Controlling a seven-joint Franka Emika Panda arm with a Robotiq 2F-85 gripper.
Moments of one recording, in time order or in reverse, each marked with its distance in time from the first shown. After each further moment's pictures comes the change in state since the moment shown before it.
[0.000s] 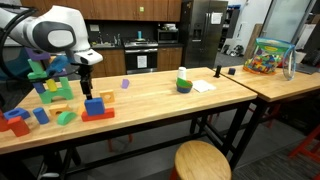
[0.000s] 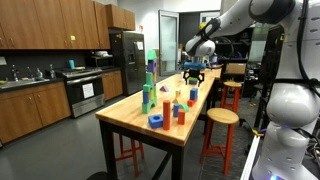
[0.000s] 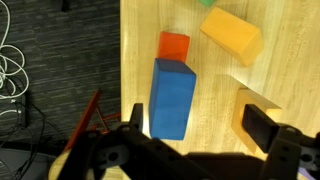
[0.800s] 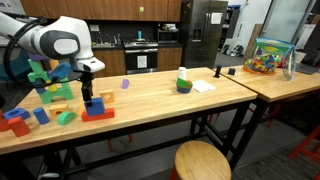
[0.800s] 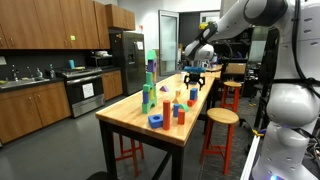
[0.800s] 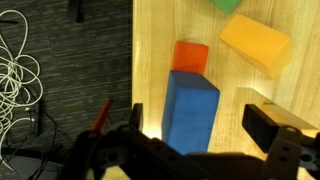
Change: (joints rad) arm 0.001 0.051 -0.008 0.000 0.003 -0.026 0.000
